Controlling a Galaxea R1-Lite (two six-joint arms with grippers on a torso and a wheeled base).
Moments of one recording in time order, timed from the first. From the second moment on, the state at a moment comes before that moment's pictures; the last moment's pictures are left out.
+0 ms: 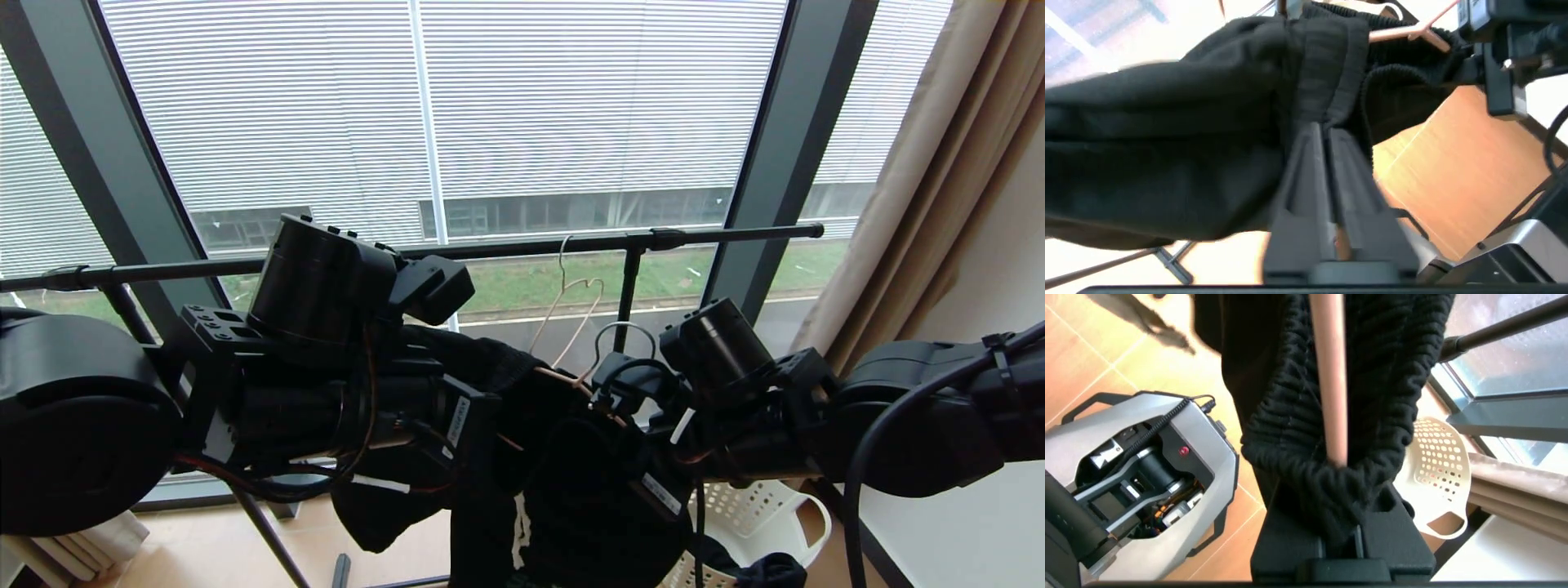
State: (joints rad) left arm -0.69 1.64 -1.01 -0.02 -0.05 -0.04; right arm 0.67 1.86 -1.04 0.10 -0.03 -0.25
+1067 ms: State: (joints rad) left arm -0.62 1.36 -0.90 0.03 -0.05 0.06; right arm 0.65 1.86 -0.94 0.01 -0.01 -0.40
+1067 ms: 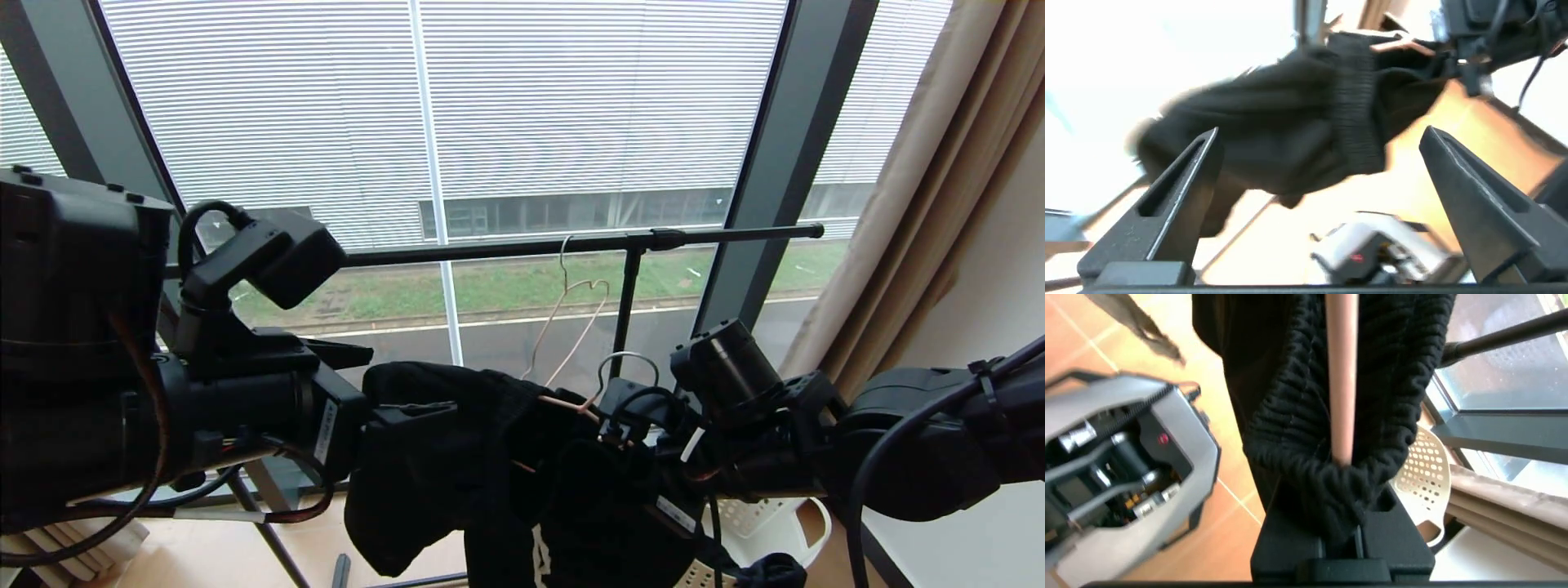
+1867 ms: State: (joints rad) left arm -0.45 1.50 -0.95 0.03 -0.51 0.70; right arm 0.65 1.85 -0.88 0.01 0.03 -0.49
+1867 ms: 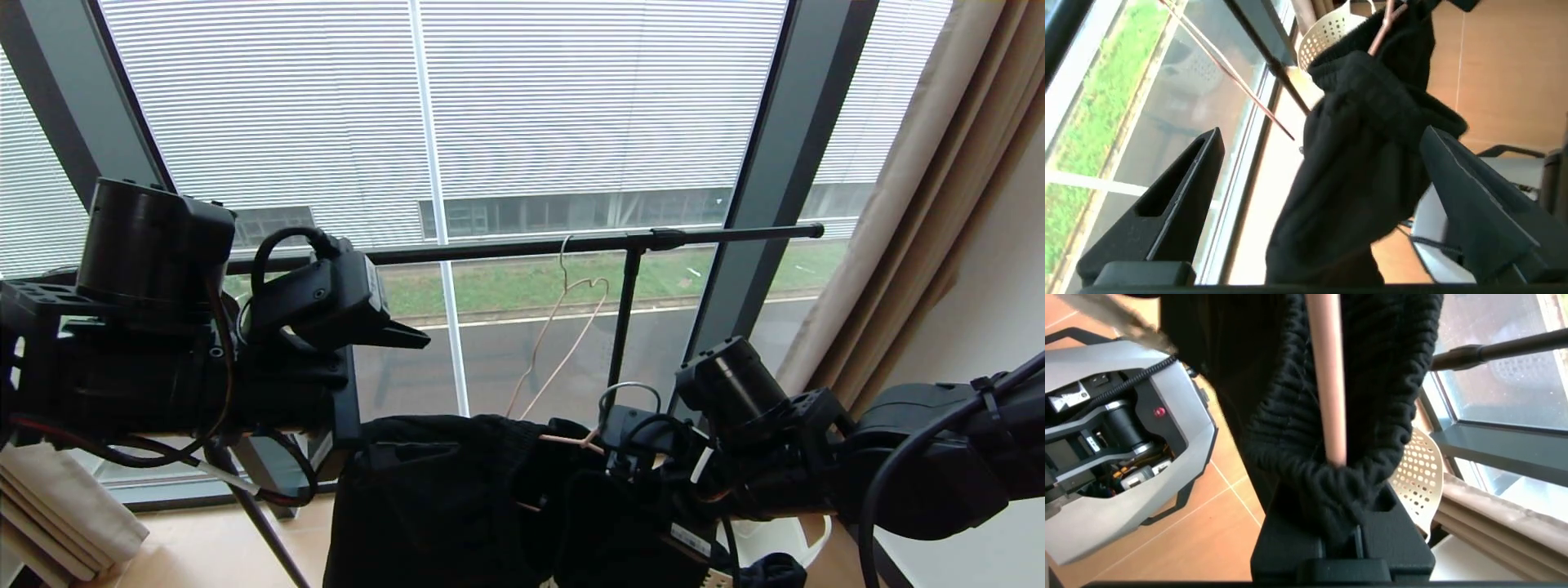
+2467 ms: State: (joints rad) left arm -0.49 1.66 -1.02 0.13 -0.51 0.91; right arm 0.67 1.85 -0.88 0.00 0.03 -0.50
